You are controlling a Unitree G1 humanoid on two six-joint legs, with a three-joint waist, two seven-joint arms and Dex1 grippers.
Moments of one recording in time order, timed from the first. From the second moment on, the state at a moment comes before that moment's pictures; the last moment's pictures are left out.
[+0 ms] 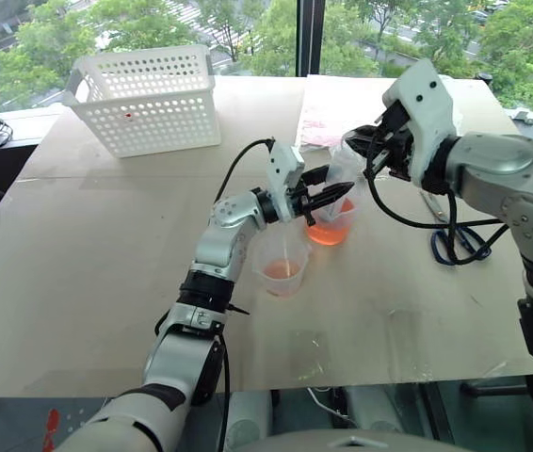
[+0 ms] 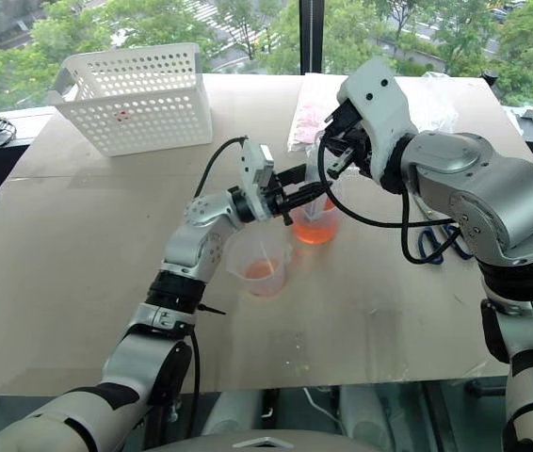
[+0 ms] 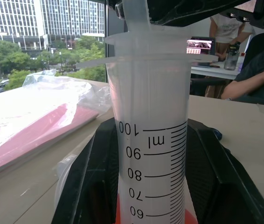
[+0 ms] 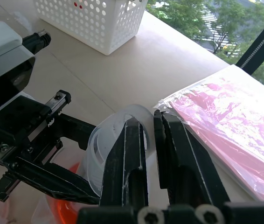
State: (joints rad) left arm -0.72 0.17 -0.09 0.33 -0.32 0.08 -0.95; right arm -0.93 -0.66 0.17 -0.44 0.59 1.14 0.30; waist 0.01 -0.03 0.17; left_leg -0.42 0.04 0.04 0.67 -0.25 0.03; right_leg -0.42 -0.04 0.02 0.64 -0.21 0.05
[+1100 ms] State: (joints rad) left arm -0.71 0.16 -0.06 0.28 -0.34 0.10 -0.92; right arm -1.00 -0.66 0.25 -0.38 0.39 1.00 0.48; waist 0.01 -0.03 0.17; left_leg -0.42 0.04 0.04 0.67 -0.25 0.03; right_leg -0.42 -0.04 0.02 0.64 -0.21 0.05
